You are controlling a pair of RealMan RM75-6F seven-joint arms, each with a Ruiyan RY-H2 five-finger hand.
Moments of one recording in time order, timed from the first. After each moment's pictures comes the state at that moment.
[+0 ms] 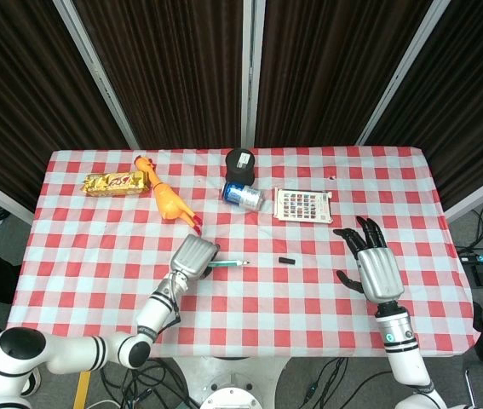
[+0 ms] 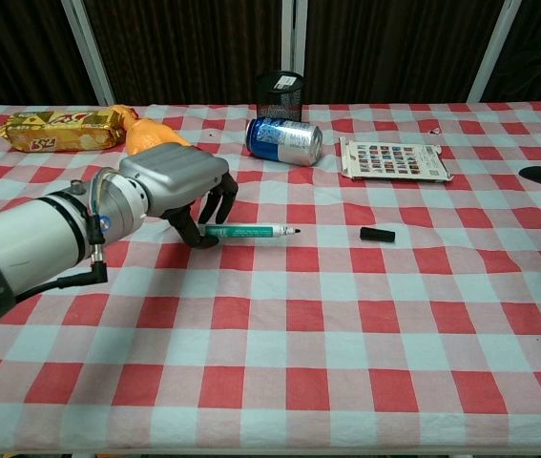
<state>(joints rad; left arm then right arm) -0.89 -1.85 -0.13 -1.30 0.93 0.99 0.67 0.36 -1.44 0.11 -1.67 -1.42 1.42 -0.23</state>
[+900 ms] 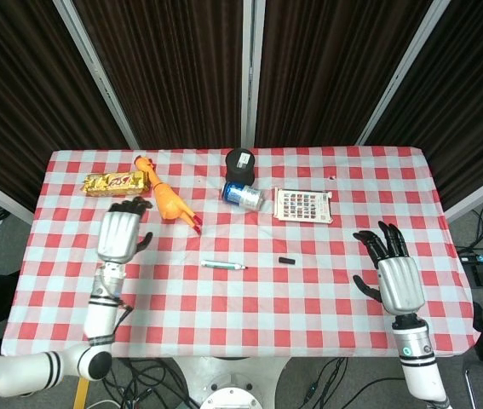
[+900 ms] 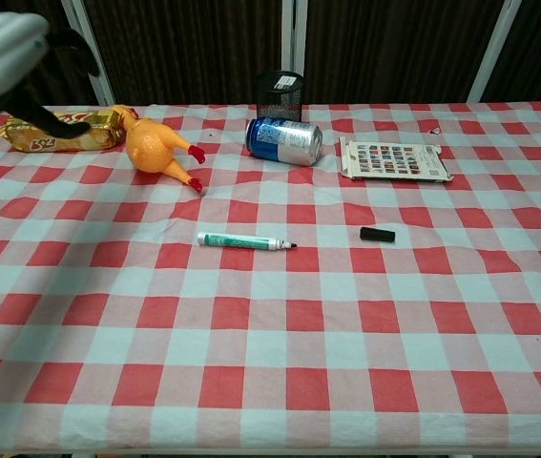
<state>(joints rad) -0.62 -1.64 -0.16 -1.48 1.11 1.49 0.51 0.27 -1.40 0.08 -1.67 -1.51 1.53 -0.22</state>
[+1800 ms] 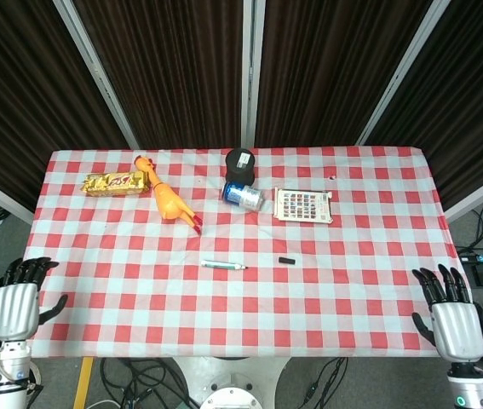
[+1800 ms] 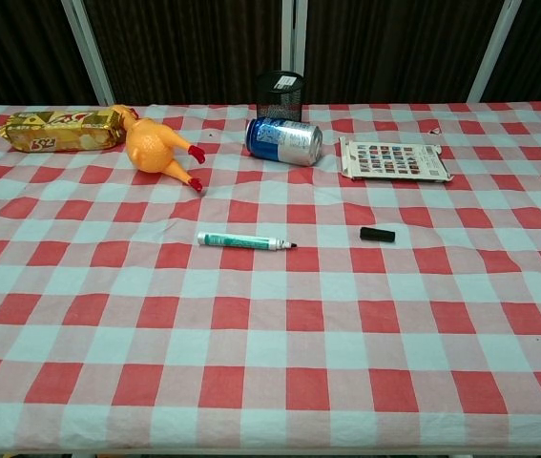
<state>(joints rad) -0.15 -1.41 0.07 -1.52 1.35 1.68 0.19 0.05 -1.29 -0.05 -1.49 -1.57 1.64 -0.17</state>
